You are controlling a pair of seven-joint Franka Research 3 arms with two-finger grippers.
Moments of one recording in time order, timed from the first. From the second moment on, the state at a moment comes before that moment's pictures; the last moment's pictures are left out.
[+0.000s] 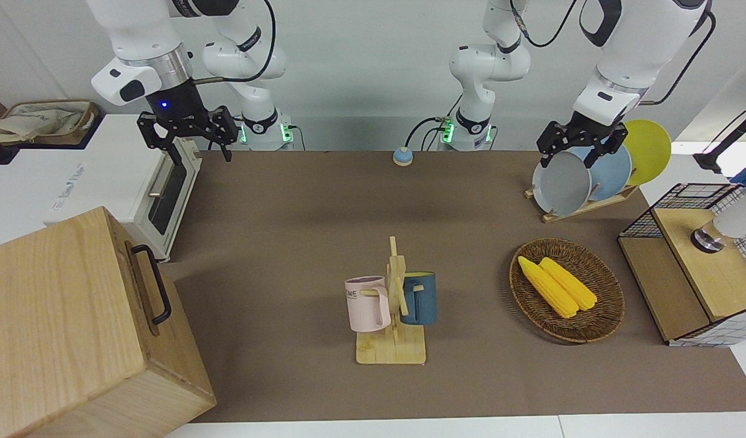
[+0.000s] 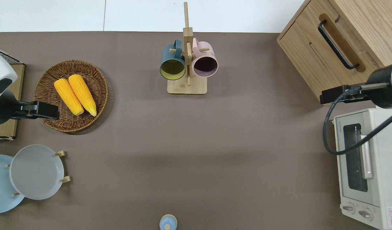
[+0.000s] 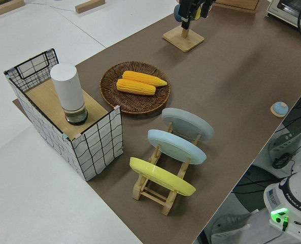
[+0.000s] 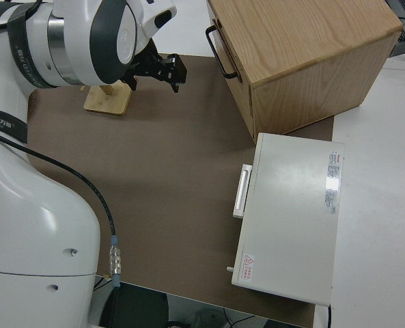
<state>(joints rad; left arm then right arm) -0.08 0.02 0.04 -1.55 -0.02 1.58 0.02 -0.07 0.08 0.15 -1.40 0.02 1.56 0.04</state>
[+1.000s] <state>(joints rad) -0.07 0.01 0.05 -1.55 -0.03 1.58 0.02 -0.05 0.08 0.15 -1.41 0.08 1.53 0.04</state>
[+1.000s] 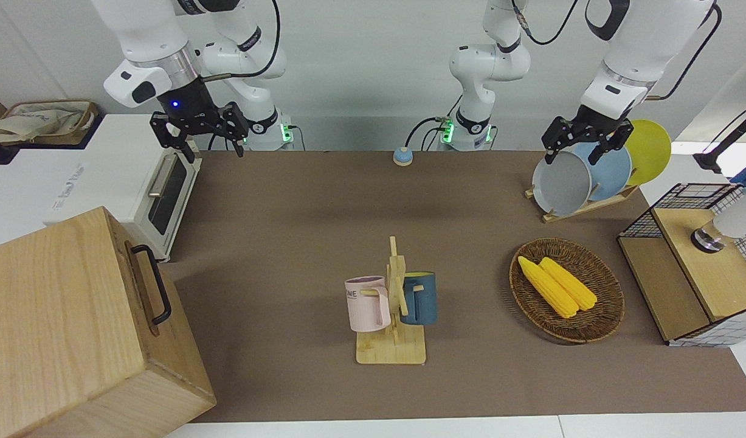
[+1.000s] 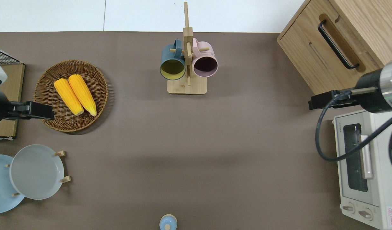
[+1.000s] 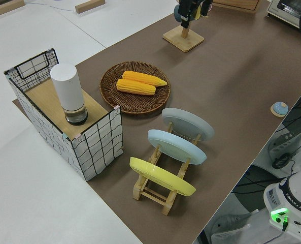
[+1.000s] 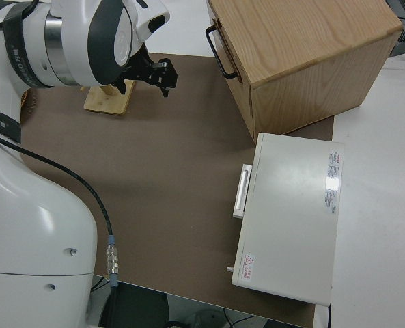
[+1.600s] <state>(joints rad) 0.02 0.01 0.06 -1.55 -0.03 1.58 0.07 0.15 0.20 0.15 -1.53 0.08 1.79 0.15</state>
